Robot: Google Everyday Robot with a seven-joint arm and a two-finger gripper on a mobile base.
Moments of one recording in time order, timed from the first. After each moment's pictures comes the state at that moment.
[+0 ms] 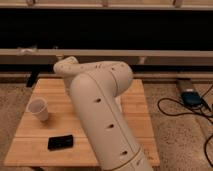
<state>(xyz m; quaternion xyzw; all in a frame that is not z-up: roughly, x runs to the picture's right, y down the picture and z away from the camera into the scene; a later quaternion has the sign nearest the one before) -0.181 0.082 0.900 -0.34 0.26 0.46 0.78</state>
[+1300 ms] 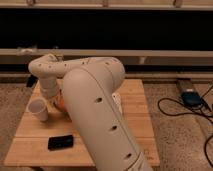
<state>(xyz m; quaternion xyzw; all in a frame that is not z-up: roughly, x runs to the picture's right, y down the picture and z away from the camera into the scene) -0.296 0.093 0.814 -0.40 0.13 0.39 0.82</state>
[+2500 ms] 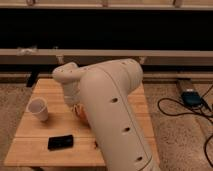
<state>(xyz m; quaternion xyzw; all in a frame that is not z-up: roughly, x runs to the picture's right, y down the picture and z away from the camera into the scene) -0.170 0.138 0.839 -0.39 0.28 0.45 0.75</state>
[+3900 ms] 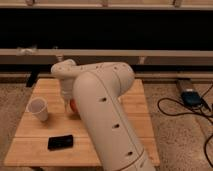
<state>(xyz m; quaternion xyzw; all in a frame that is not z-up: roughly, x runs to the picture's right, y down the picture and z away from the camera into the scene) -0.203 0.117 0.869 -0.40 0.22 0.43 0.77</state>
